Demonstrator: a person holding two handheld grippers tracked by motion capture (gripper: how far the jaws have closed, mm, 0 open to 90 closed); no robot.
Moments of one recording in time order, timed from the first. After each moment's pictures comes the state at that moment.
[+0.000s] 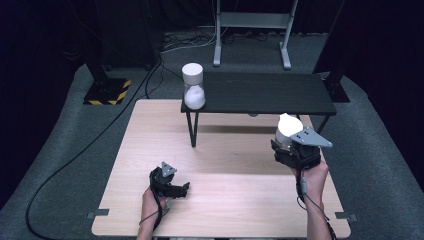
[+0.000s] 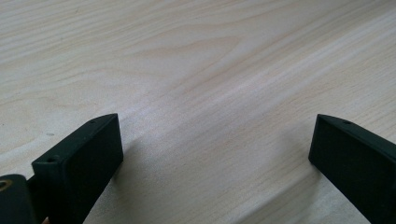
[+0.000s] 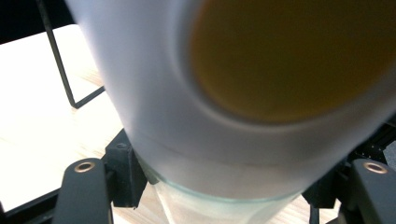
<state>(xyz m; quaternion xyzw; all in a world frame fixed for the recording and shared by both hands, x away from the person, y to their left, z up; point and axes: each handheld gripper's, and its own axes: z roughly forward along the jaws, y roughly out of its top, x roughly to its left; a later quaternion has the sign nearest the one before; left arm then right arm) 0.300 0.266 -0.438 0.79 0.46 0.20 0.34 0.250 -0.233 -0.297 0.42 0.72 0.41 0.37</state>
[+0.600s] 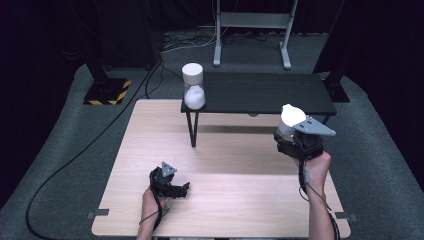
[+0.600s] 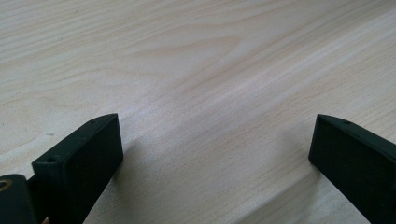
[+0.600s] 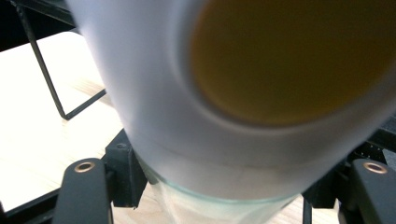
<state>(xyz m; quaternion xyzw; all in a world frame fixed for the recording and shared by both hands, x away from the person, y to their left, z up) 0.300 0.266 -0.438 0.79 0.46 0.20 0.34 0.270 -0.239 -0.283 0.43 0.72 0.42 0.36</state>
